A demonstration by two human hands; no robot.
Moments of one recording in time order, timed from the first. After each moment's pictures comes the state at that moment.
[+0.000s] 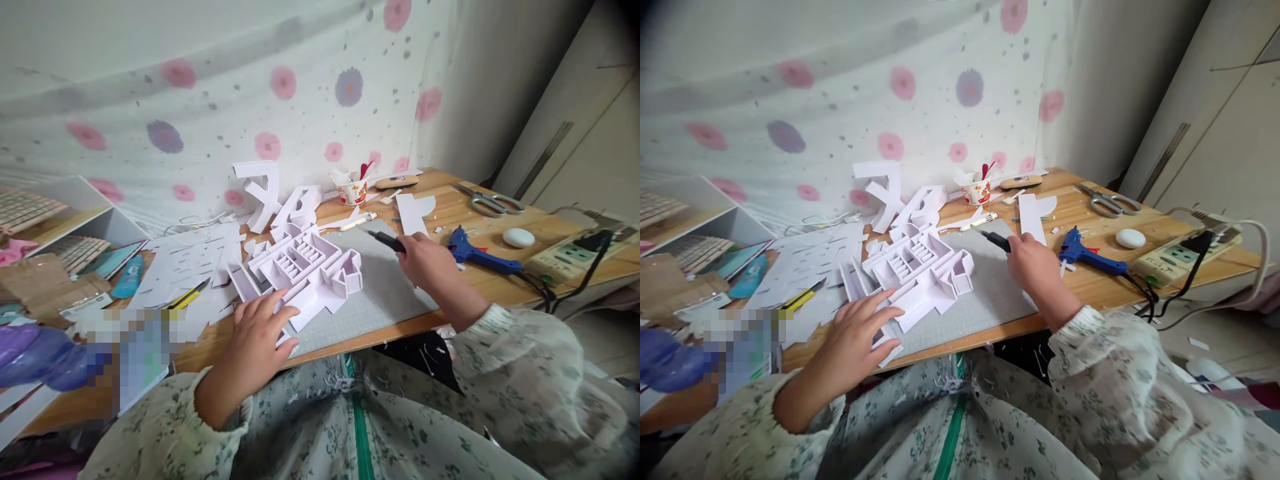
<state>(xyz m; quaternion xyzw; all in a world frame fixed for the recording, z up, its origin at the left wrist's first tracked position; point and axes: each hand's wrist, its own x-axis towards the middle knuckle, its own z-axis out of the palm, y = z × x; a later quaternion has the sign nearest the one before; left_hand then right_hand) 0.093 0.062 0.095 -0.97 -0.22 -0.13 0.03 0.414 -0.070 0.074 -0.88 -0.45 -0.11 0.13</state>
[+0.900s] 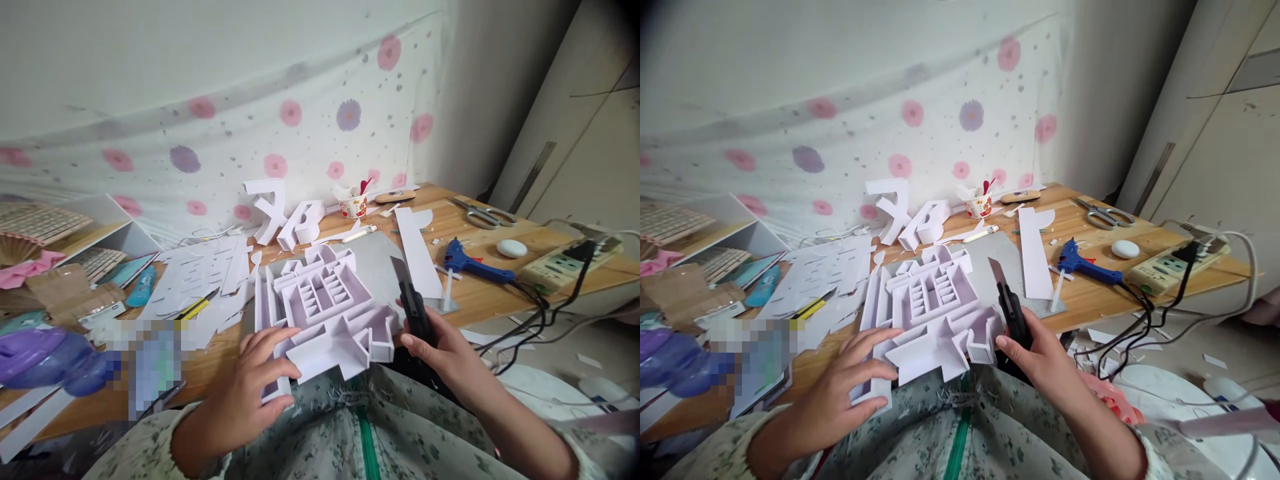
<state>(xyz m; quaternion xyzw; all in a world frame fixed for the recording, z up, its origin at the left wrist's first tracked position) 0.052 0.038 0.100 -0.99 -0.11 -0.10 -0.08 0.328 -0.154 0.036 -0.65 -0.36 0.28 0.61</state>
